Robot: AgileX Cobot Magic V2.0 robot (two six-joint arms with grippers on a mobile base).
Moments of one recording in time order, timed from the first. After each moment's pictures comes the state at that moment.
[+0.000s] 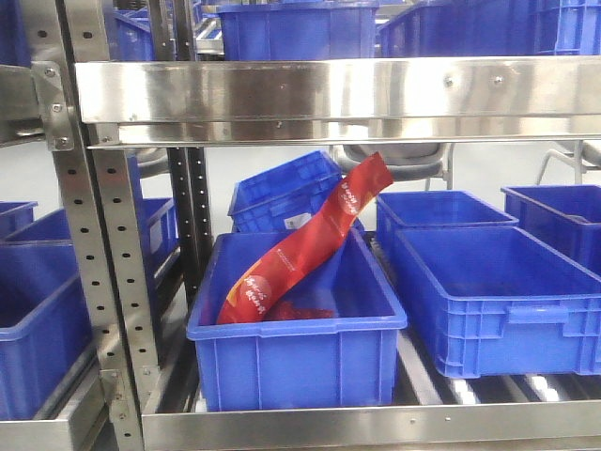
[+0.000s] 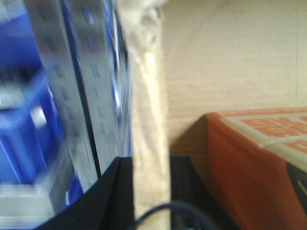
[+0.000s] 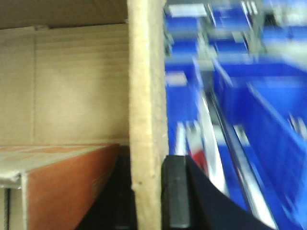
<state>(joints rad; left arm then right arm) -0.41 1.58 -2.14 0.49 1.12 -0.45 0.43 1.50 -1.87 -0.56 0.74 0.61</state>
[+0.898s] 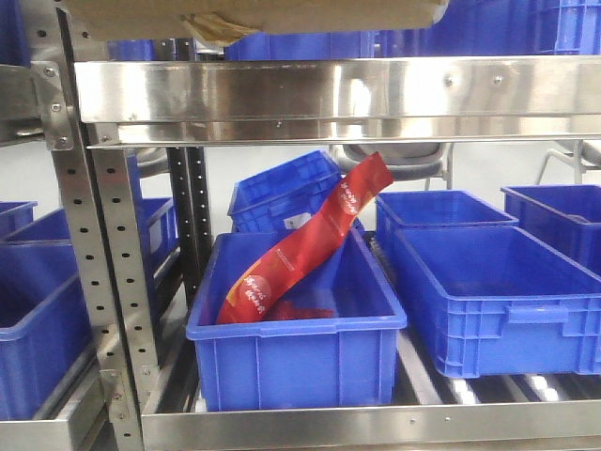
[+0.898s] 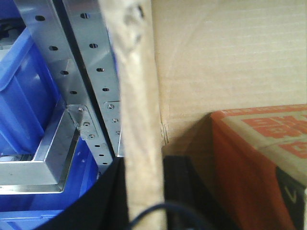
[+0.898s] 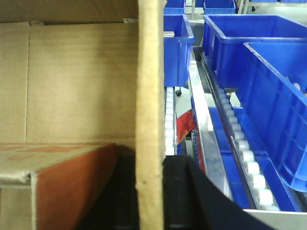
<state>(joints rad) -0.41 1.68 -2.14 0.52 1.15 -0.45 0.43 1.60 -1.87 -0.56 0.76 0.61</state>
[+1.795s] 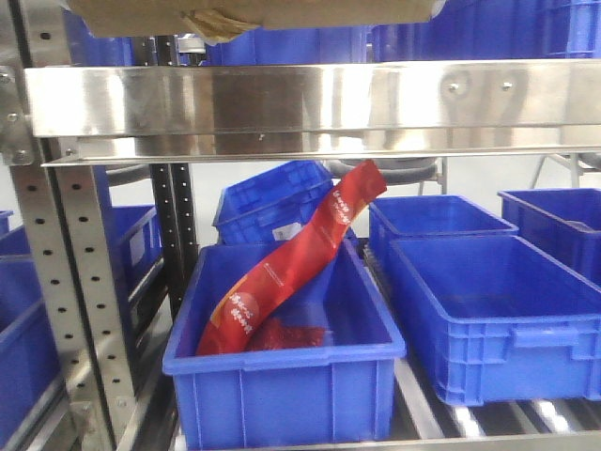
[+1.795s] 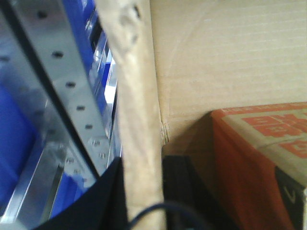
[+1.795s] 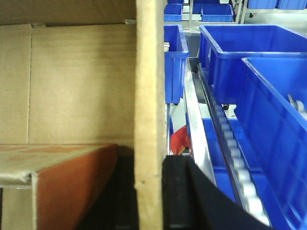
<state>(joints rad) -0.41 1.68 -2.14 0.53 1.14 -0.45 0.43 1.60 -1.87 -0.57 0.73 0.61</state>
